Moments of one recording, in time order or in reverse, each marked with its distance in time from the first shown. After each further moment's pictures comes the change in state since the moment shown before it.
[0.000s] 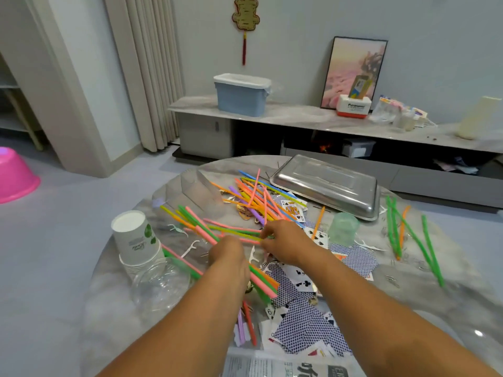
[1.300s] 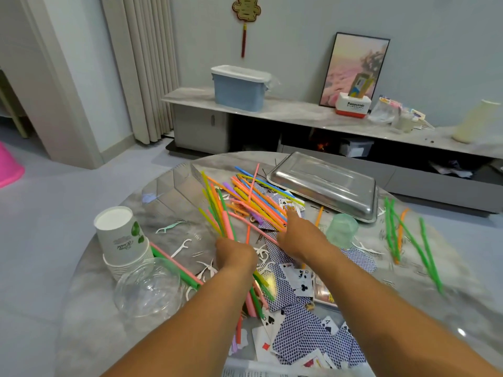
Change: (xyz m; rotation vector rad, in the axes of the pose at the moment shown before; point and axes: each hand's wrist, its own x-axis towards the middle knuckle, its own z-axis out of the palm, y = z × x) left_hand 0.028 -0.028 0.022 0.557 0.017 0.188; right_hand 0.010 0.020 -0.010 -0.136 0.062 0.260
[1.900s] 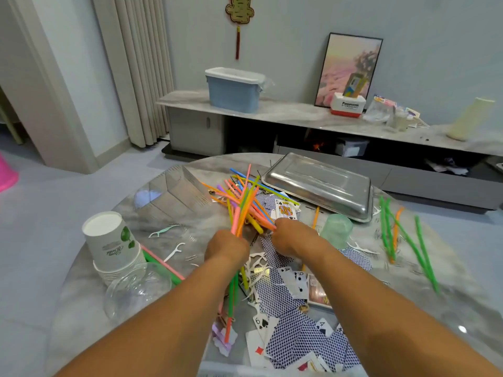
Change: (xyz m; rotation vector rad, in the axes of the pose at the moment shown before) left_hand 0.007 0.019 -0.014 0.477 -0.103 0.215; right_hand 0.014 -0.004 -0.005 -0.173 -0.150 -0.036
